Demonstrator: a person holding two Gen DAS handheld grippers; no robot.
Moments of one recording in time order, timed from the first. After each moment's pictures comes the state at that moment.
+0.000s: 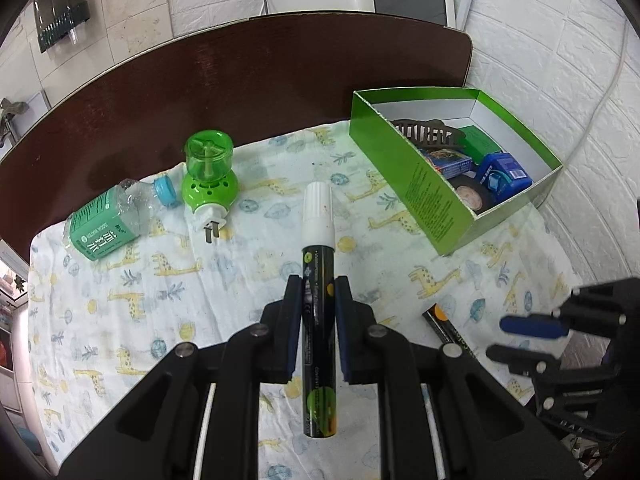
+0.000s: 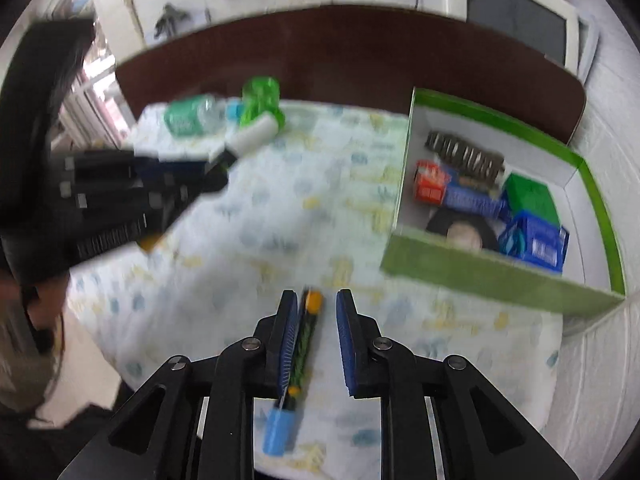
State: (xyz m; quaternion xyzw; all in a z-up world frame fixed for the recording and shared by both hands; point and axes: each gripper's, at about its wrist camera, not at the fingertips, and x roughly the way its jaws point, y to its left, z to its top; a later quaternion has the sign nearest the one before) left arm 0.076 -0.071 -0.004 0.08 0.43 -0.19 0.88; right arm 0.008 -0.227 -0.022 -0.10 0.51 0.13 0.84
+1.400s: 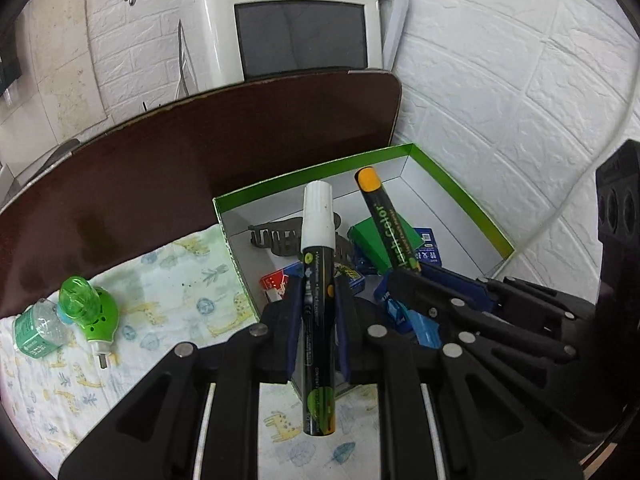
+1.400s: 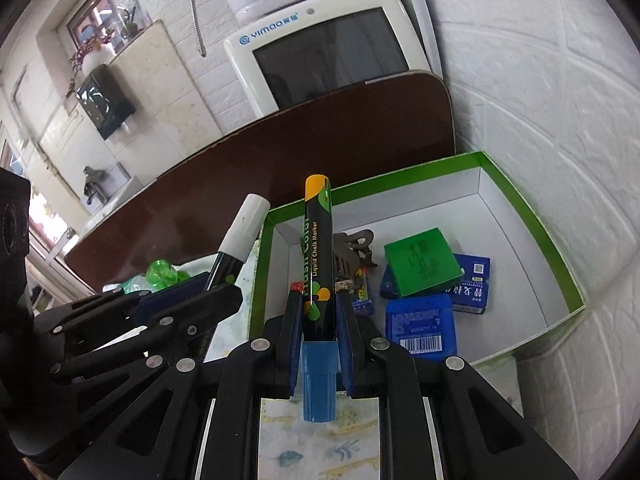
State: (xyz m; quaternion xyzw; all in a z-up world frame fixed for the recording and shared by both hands) left arm 0.136 -0.230 0.047 0.07 0.42 -0.25 0.87; right arm 0.095 -0.359 0.048 0.13 0.39 0.02 0.91
